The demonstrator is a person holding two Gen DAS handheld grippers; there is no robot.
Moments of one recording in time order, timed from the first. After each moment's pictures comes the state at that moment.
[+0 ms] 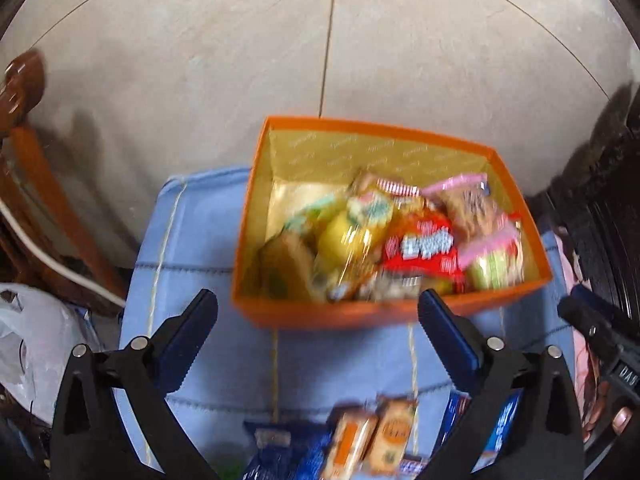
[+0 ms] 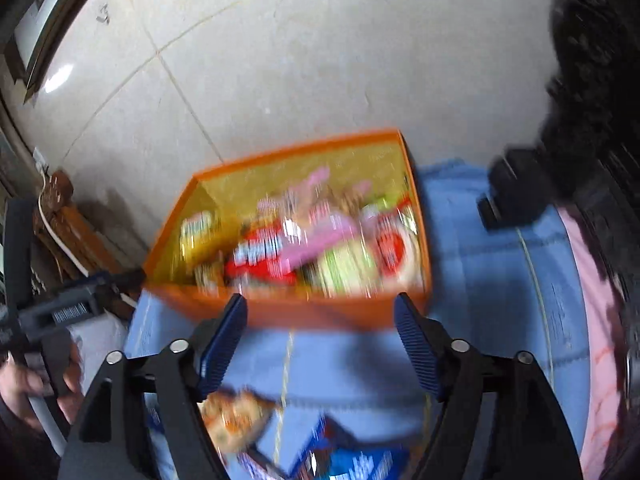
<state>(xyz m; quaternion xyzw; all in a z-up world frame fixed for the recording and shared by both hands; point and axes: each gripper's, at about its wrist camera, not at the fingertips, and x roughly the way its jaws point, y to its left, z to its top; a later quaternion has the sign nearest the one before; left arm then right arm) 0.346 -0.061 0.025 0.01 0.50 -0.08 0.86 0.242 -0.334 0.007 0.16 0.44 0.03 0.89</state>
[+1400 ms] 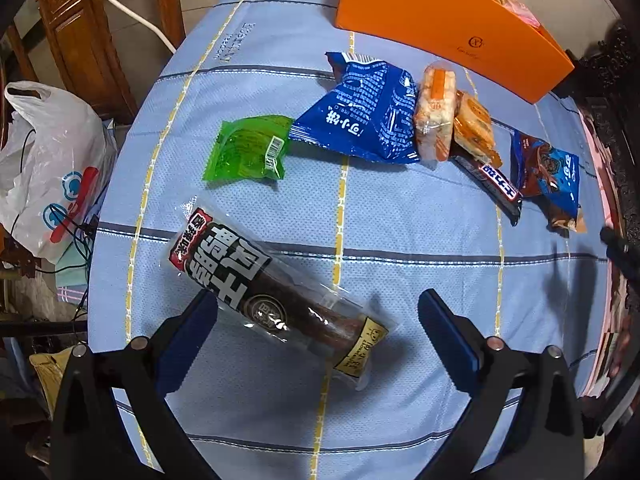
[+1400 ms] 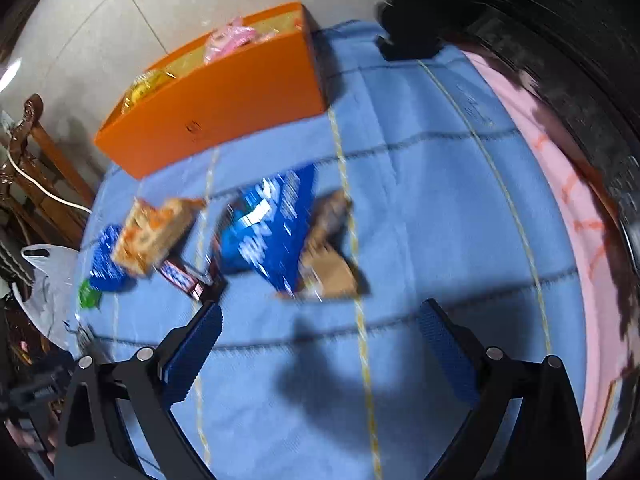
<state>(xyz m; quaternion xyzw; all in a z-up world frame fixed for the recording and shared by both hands) 0.113 0.022 -0.079 -0.02 0.64 -0.03 0.77 0.081 -0.330 -0.074 0.17 0.52 -0.04 0.83</state>
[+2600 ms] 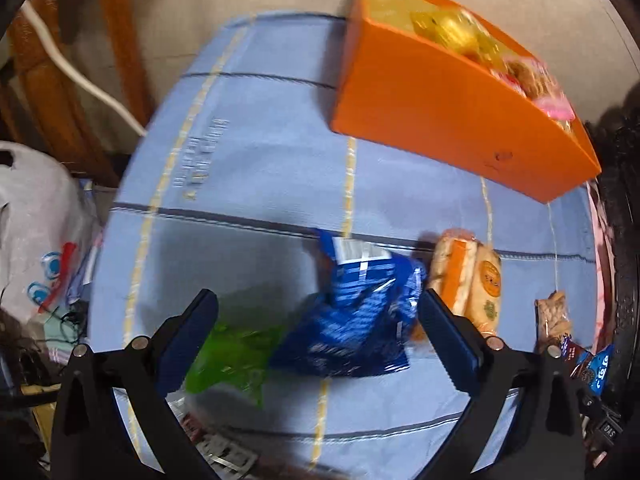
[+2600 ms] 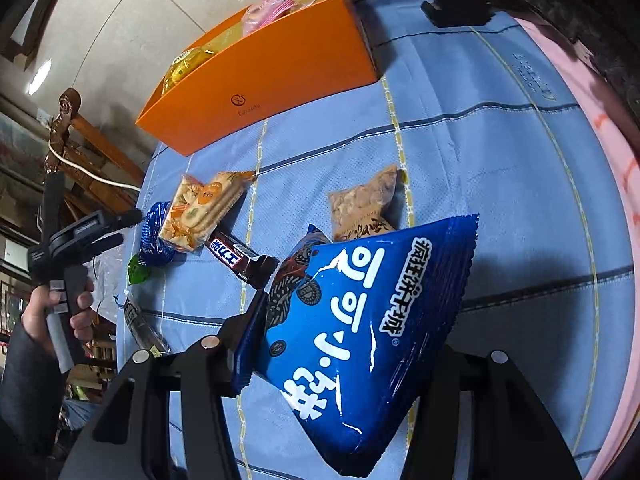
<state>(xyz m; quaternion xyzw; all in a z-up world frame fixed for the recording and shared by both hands) 0.250 0.007 -0.080 -0.04 0.61 -0.04 0.79 0.077 -0.329 -0.088 0.23 0.55 0.06 0.80</state>
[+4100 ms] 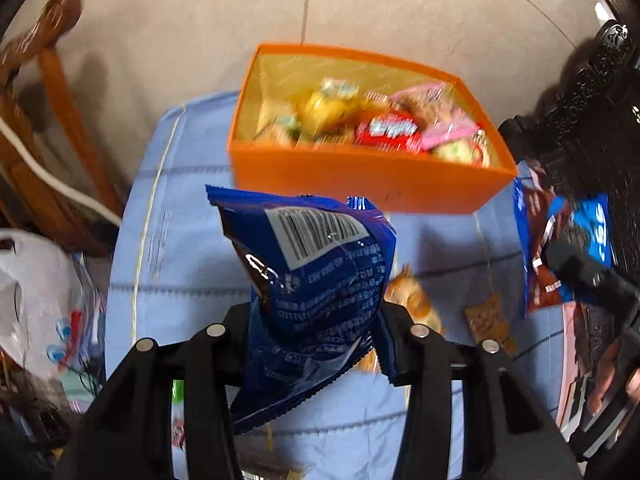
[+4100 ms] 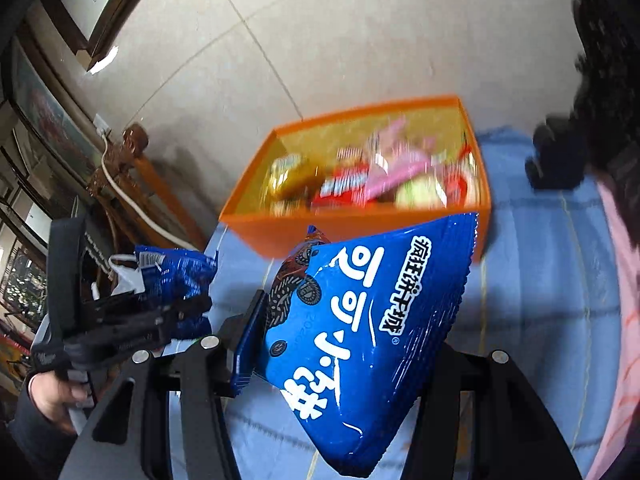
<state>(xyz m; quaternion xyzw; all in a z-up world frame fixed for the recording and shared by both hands) 0.257 -0.060 0.014 0.02 0.54 -0.11 0.83 0.196 -0.308 0.027 0.18 0.44 0.14 0.87</state>
